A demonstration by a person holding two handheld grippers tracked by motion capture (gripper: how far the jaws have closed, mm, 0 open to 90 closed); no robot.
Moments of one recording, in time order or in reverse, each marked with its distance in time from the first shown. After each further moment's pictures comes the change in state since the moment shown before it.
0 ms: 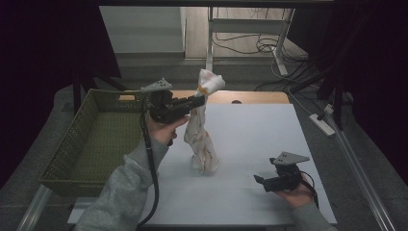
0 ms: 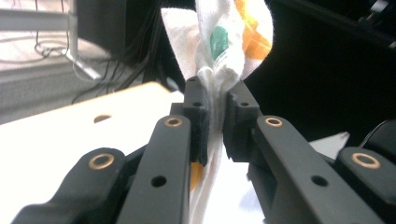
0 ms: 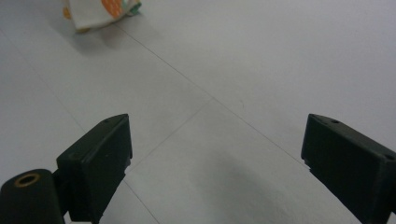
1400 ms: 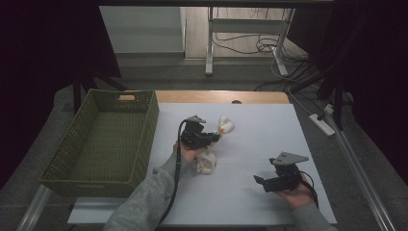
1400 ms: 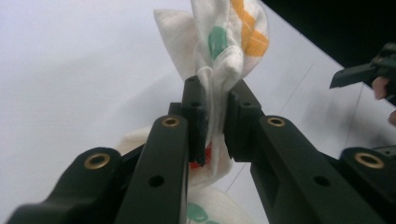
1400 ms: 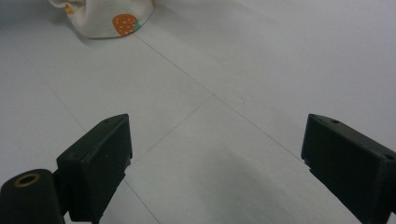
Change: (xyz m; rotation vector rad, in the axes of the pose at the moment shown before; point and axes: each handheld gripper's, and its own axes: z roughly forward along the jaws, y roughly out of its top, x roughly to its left) left arm 0.041 -0.112 0.112 0.363 0.044 -0.053; right arm 0.000 -0.001 0.002 0.015 -0.001 -0.008
